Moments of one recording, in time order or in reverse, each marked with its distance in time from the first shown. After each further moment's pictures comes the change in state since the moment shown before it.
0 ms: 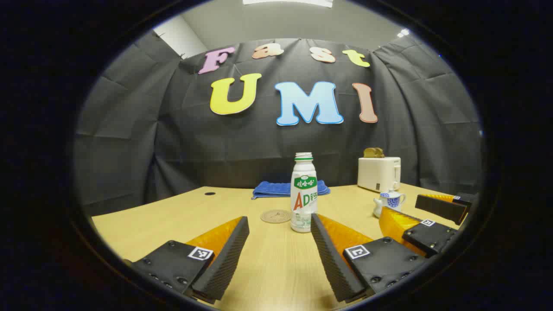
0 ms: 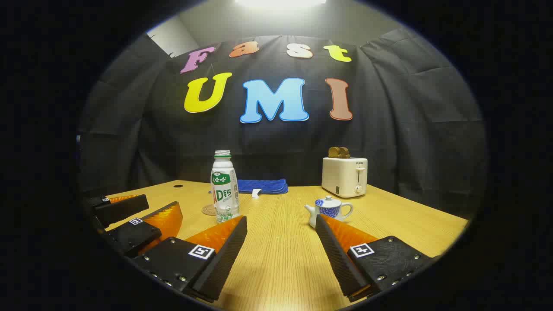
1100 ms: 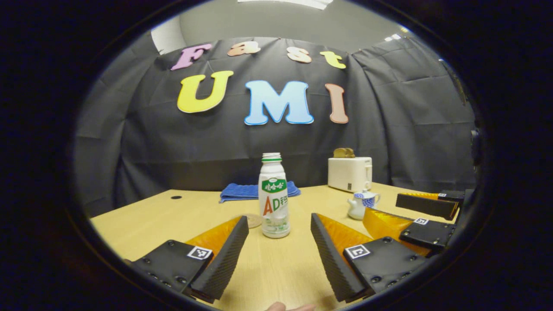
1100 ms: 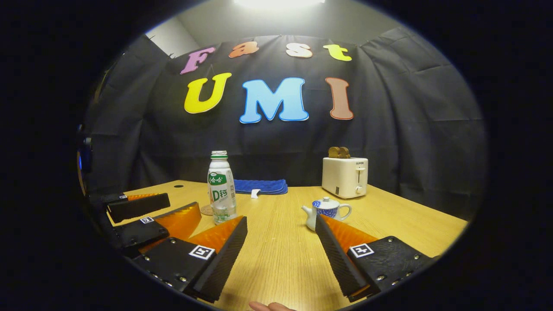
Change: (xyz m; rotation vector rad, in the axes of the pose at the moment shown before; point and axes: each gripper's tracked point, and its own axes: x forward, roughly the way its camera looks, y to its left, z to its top) left arm 0.033 -0.036 0.003 0.008 -0.012 -0.227; right arm 0.010 -0.021 0.002 -0.021 -0.003 0.020
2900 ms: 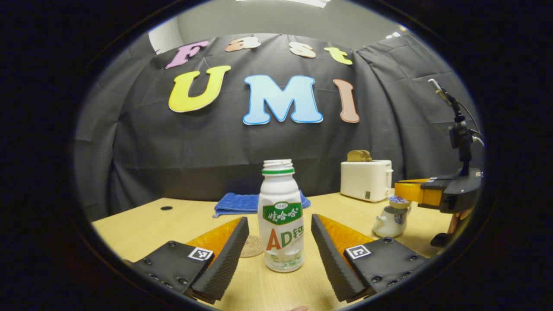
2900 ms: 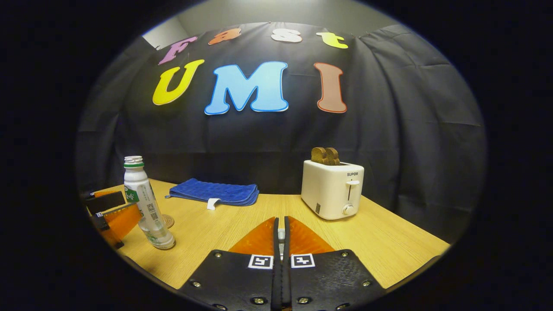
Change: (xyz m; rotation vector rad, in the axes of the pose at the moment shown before) left arm 0.107 0.016 0.004 -0.005 0.005 0.016; right arm 0.132 -0.086 0.023 -0.005 0.049 -0.063
